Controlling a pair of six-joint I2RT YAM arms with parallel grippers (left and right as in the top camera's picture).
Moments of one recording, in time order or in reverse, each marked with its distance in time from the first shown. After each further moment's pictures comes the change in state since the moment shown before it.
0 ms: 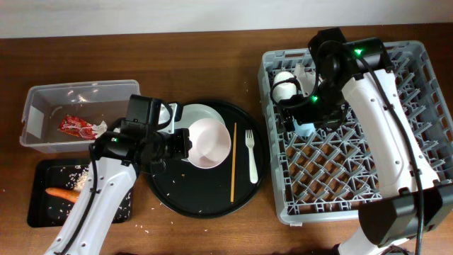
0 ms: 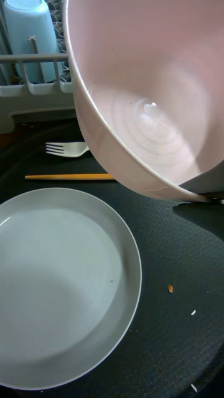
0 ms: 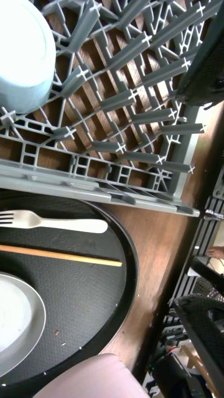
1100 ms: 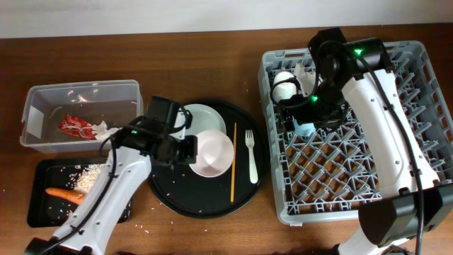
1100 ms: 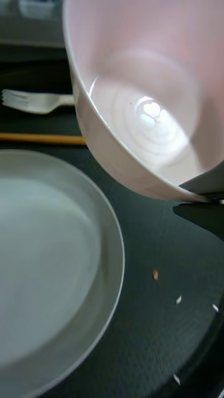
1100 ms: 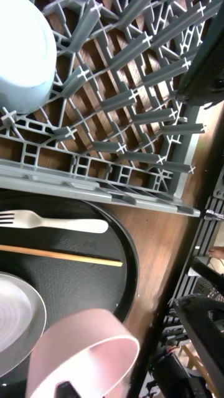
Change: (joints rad) left arm -0.086 0.101 0.000 -0.042 -0.120 0.004; right arm 0.000 0.000 0.000 0.002 0.000 0.000
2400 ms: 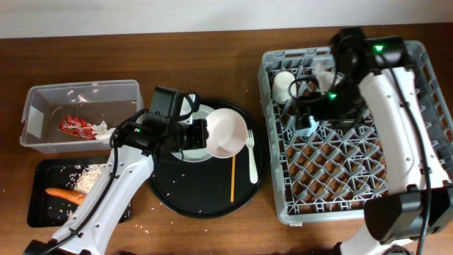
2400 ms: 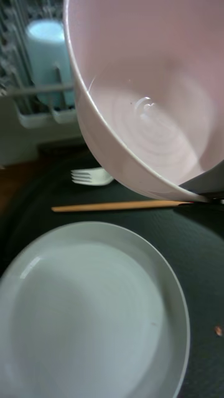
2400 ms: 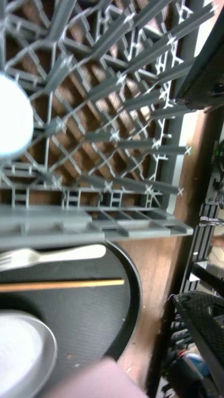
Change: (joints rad) left arm -0.032 0.000 0.052 0.178 0.085 -0.101; right arm -0.120 0.000 0.000 -0.041 0.034 0.002
